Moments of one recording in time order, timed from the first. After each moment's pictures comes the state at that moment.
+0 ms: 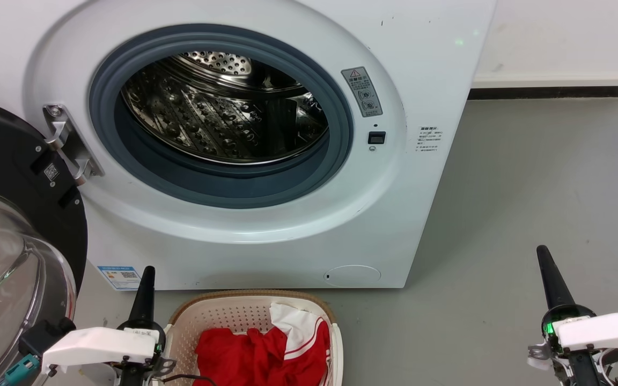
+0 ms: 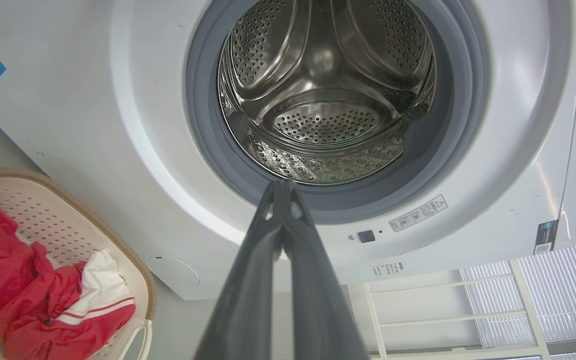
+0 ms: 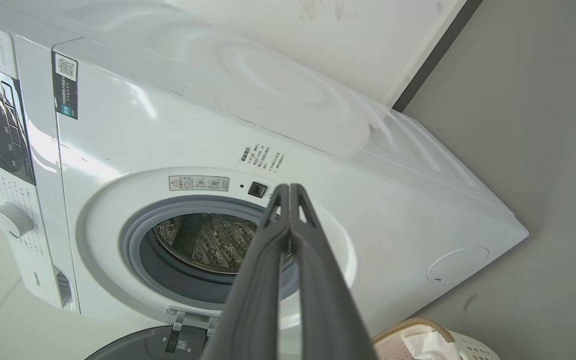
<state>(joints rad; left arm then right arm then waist) -0.06 0.05 0.10 0.22 -1.18 -0.11 0.01 -0.05 -0.08 -0.05 0.18 1.21 0.13 -0.03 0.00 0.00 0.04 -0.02</state>
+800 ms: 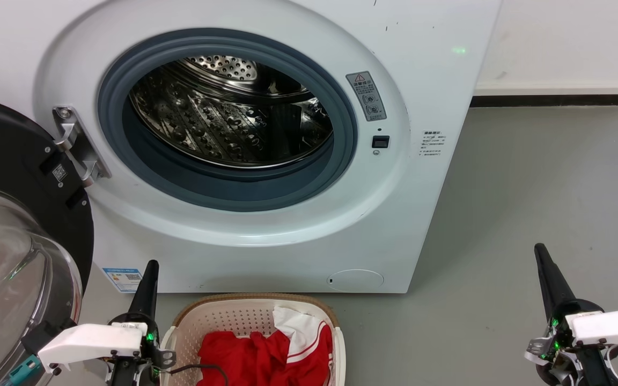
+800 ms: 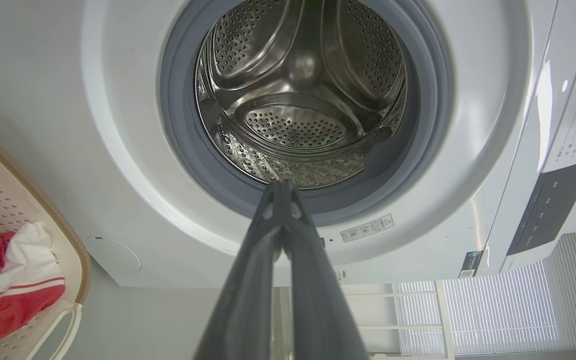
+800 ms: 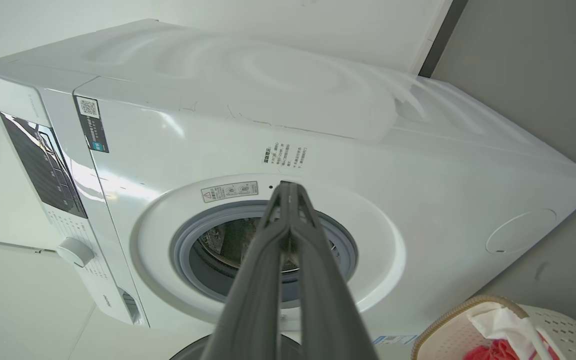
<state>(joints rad) -0.08 0.05 0.11 0.23 -1.40 -0.12 0.07 -0.08 -0.08 -0.06 0.21 1.44 0.13 0.03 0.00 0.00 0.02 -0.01</state>
